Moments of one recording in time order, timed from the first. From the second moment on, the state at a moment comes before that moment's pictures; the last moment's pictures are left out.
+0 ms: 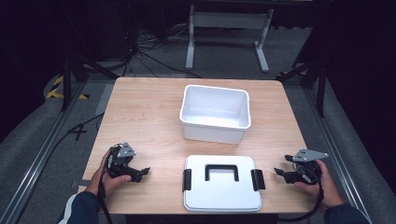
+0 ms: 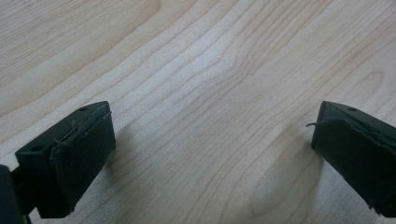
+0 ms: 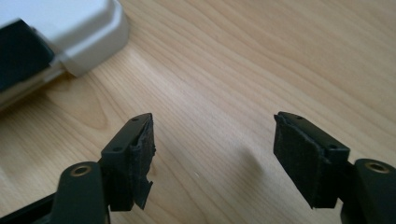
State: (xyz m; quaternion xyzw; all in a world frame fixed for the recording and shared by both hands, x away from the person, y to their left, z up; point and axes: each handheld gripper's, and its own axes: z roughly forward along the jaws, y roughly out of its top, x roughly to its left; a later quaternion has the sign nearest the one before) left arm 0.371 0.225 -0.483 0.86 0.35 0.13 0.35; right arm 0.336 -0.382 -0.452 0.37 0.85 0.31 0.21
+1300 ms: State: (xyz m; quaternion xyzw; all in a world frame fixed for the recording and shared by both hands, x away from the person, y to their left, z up) left arm 0.372 0.224 -0.482 0.86 0.35 0.13 0.35; right arm 0.338 -0.390 -0.468 0.41 0.82 0.35 0.20
